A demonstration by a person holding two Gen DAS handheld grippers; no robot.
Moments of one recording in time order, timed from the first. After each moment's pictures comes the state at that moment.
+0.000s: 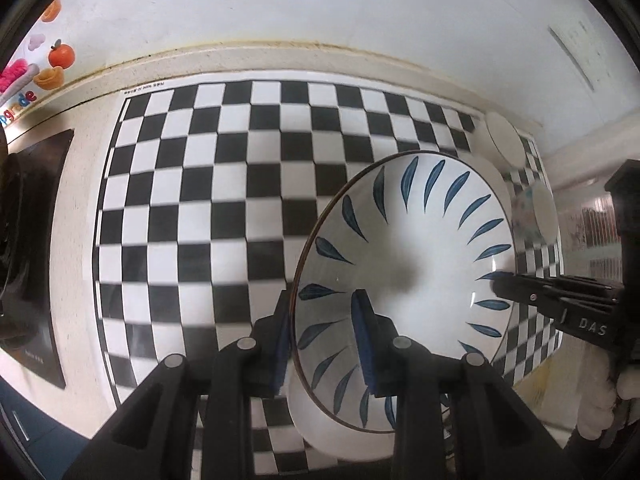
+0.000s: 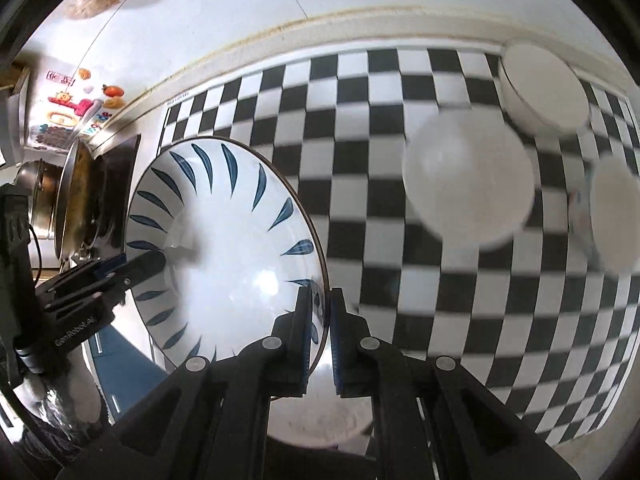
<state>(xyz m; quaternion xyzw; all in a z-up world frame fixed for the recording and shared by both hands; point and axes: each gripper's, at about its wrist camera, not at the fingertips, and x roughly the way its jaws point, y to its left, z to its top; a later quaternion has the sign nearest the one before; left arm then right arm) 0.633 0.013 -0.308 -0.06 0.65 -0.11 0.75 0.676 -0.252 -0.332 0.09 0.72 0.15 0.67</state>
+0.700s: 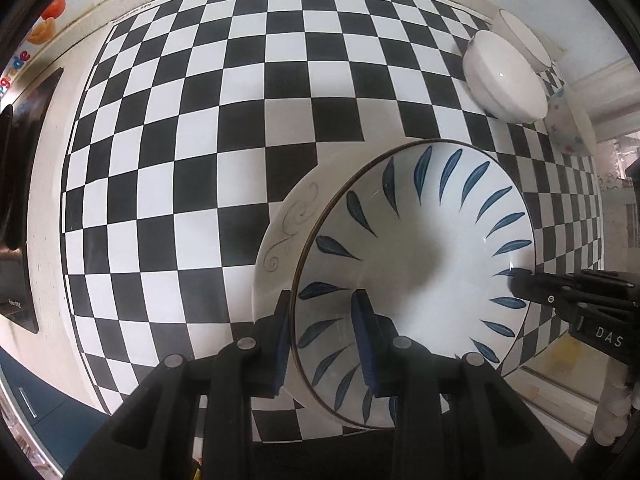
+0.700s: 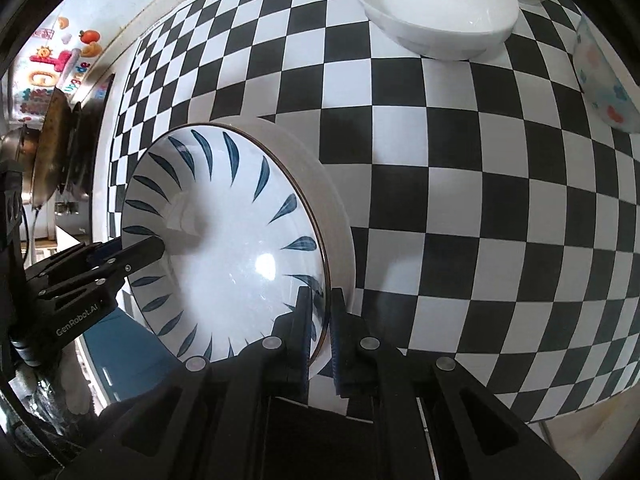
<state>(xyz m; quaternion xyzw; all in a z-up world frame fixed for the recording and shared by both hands) 0.566 -0.020 -0.381 -0.02 0.70 -0.09 0.70 0.591 -0.270 -0.406 0.08 0.76 0.14 0.62</state>
